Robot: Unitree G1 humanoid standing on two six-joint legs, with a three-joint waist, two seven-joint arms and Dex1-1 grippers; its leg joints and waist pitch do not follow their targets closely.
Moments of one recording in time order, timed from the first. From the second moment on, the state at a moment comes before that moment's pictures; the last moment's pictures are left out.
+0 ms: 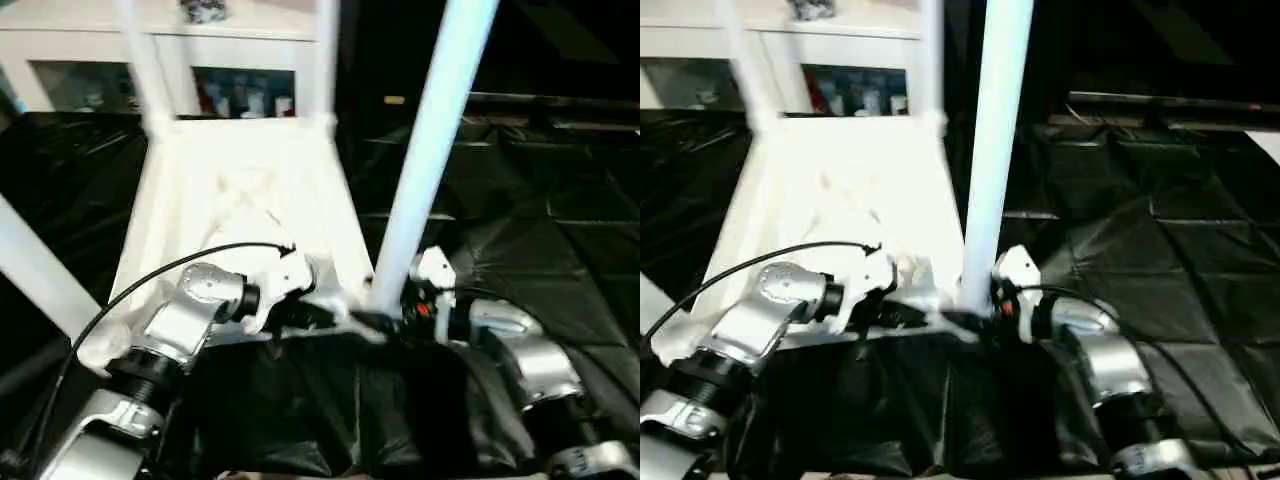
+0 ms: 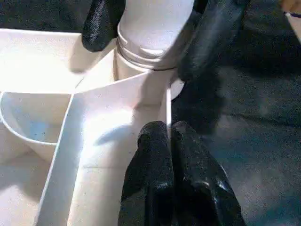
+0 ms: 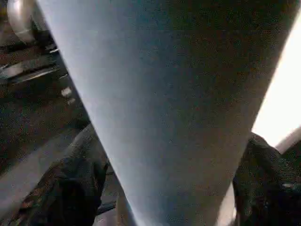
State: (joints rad) left arm -0.53 0.34 -0.31 0.44 0.01 0.17 -1.28; right arm -0.37 -0.33 0.16 0.41 0.19 0.15 1.14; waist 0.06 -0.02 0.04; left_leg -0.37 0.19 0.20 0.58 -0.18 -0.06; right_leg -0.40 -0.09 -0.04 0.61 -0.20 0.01
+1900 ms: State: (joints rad) left arm -0.50 0.33 -0.30 0.41 0.00 0.21 -1.26; right arm -0.36 -0.35 0.16 0.41 0.17 0.13 1.15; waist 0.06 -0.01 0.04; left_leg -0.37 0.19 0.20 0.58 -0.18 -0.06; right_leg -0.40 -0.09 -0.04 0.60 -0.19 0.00
